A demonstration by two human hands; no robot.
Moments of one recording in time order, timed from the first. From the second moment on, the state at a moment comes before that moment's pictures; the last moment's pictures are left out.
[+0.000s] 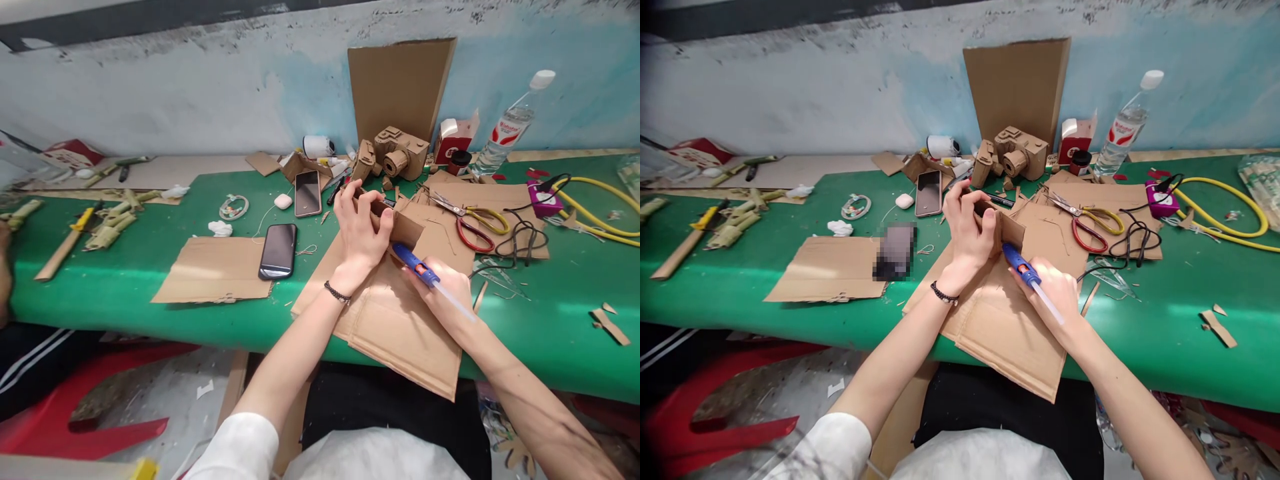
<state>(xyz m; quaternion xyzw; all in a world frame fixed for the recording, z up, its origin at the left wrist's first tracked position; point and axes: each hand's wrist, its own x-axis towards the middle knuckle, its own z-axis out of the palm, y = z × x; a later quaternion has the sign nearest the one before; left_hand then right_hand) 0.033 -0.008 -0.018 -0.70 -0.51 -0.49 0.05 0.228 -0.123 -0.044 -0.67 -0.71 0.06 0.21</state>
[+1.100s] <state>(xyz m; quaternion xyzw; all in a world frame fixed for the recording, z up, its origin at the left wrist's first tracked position) 0.064 0.020 0.050 -0.72 -0.60 -0.32 -0.14 0.231 -0.111 -0.050 -0.65 -0.71 0.07 0.28</state>
